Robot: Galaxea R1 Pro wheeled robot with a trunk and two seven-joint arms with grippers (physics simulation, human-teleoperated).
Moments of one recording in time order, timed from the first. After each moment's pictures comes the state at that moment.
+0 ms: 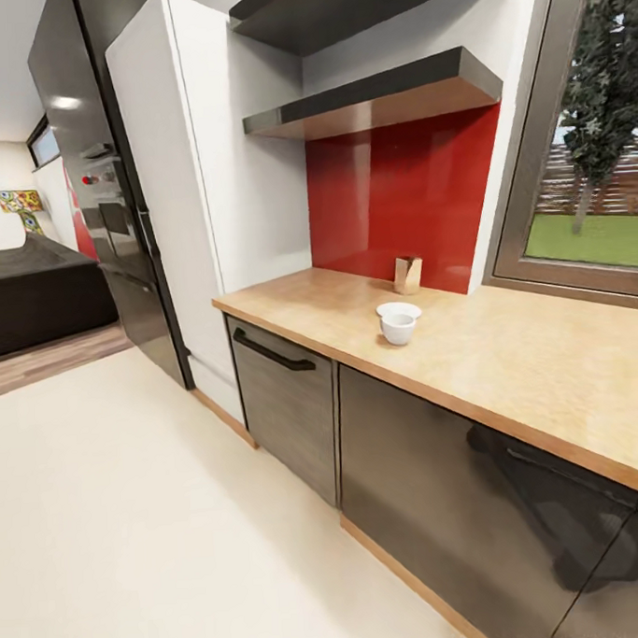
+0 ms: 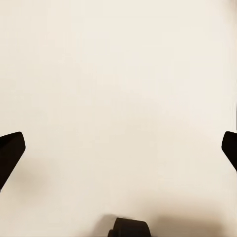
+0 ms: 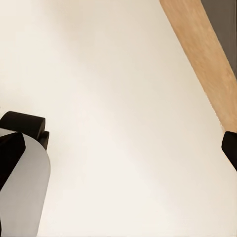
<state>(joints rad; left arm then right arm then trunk) -0.28 0.20 0.01 -0.03 0.26 -0.23 -0.25 0.01 -0.14 0.02 -0.23 0.24 -0.24 -0.09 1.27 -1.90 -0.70</state>
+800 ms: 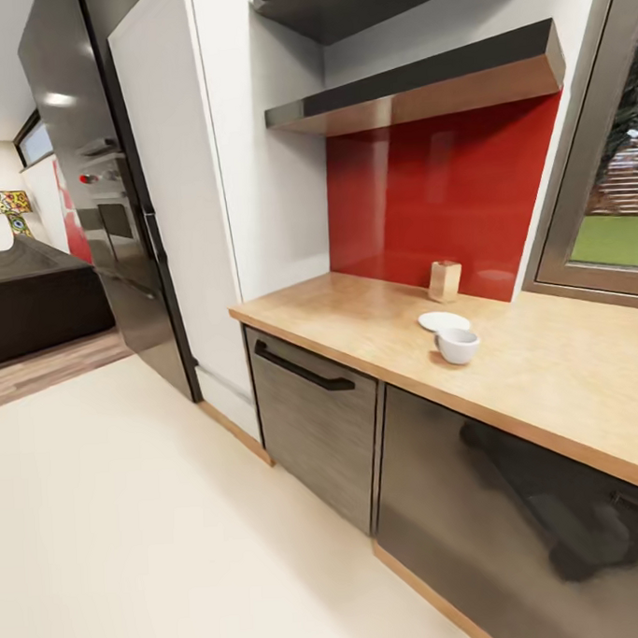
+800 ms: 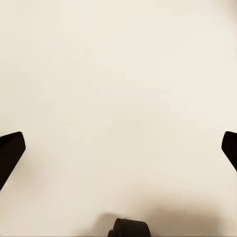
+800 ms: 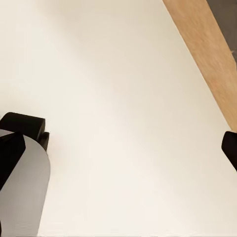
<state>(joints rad) -0.28 0.20 0.01 -0.03 0.26 -0.23 -0.25 0.01 -0.14 0.02 -0.23 0.23 -0.24 -0.09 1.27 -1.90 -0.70</state>
